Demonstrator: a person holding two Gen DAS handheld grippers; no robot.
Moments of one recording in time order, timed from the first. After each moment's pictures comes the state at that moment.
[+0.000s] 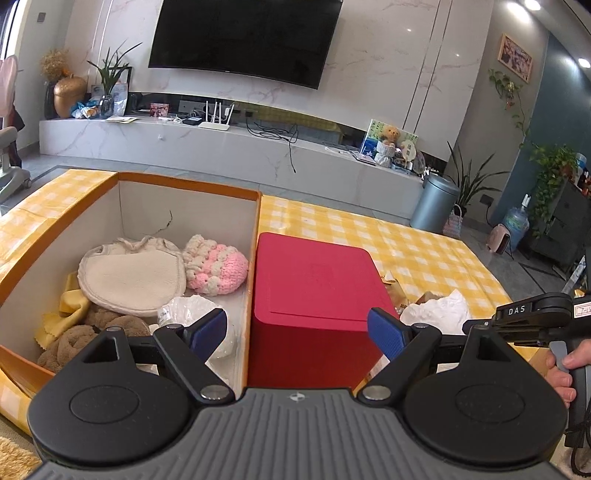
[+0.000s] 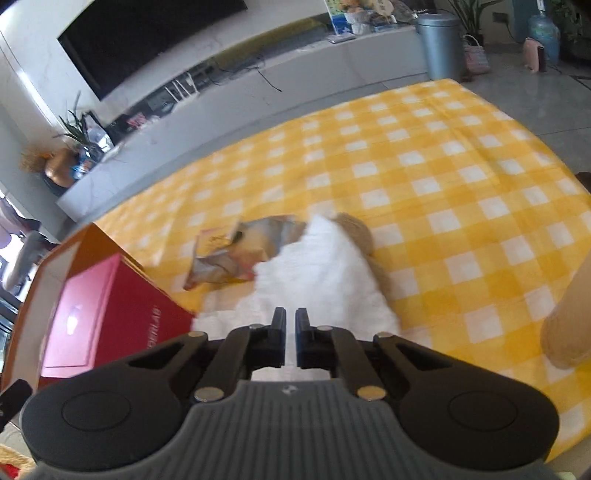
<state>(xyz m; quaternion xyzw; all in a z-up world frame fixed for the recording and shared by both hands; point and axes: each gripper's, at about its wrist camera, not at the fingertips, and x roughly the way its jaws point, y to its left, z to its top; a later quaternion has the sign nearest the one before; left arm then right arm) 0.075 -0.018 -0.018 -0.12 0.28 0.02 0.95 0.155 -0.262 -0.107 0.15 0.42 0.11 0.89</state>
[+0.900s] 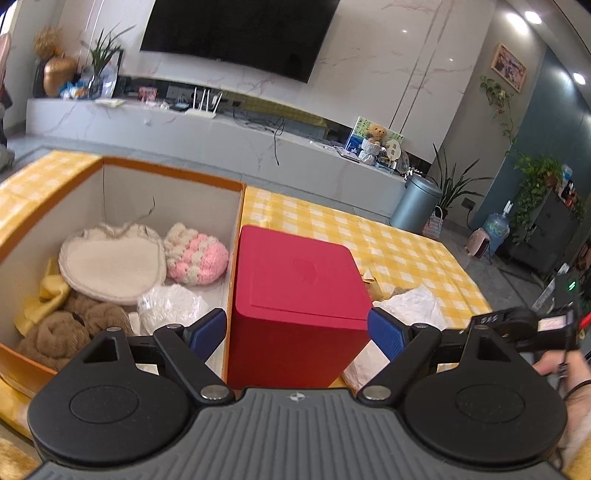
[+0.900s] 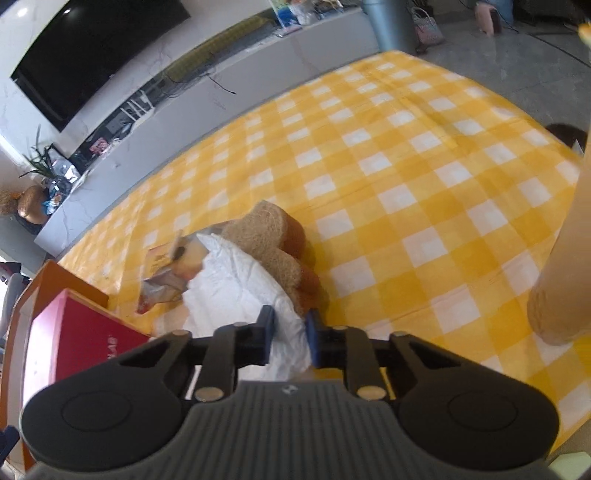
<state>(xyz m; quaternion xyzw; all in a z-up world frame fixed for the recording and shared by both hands) 0.074 -0.017 -0.015 -0.14 0.29 -0.01 0.95 0.170 -0.288 -0.130 0.20 0.43 0.06 0.88</state>
